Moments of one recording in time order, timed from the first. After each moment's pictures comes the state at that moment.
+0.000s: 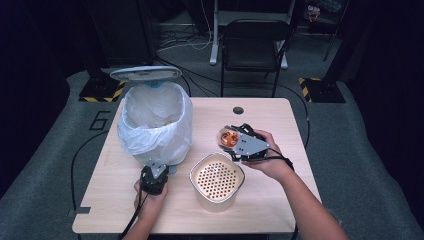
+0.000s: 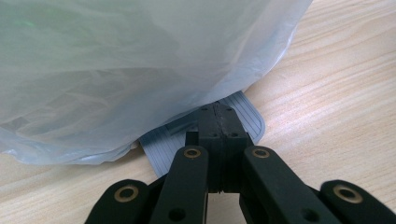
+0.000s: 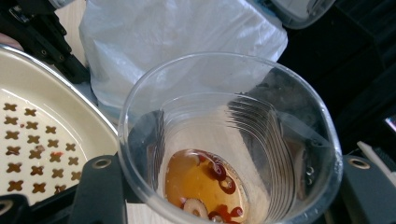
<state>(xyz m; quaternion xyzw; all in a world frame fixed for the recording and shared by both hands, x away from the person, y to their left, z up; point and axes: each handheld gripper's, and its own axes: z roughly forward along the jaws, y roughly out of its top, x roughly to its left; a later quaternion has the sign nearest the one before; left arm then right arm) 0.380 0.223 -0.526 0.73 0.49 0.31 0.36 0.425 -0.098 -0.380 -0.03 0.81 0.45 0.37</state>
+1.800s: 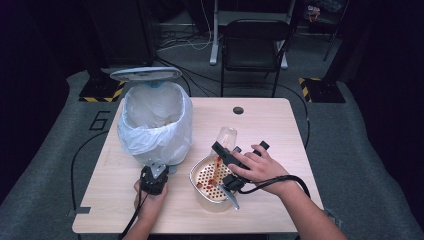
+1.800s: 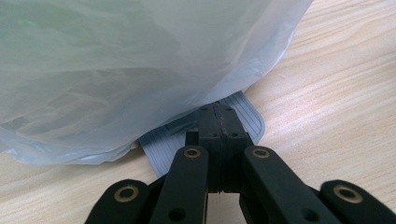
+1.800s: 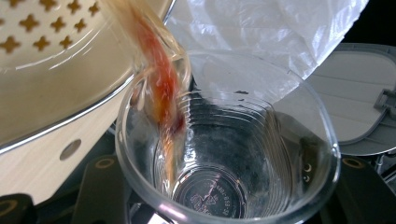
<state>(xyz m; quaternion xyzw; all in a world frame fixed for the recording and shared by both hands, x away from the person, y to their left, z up) 0.380 0.224 -0.526 0.73 0.49 0.31 0.36 0.362 -0.058 -0.411 -0.43 0.66 0.01 0.62</state>
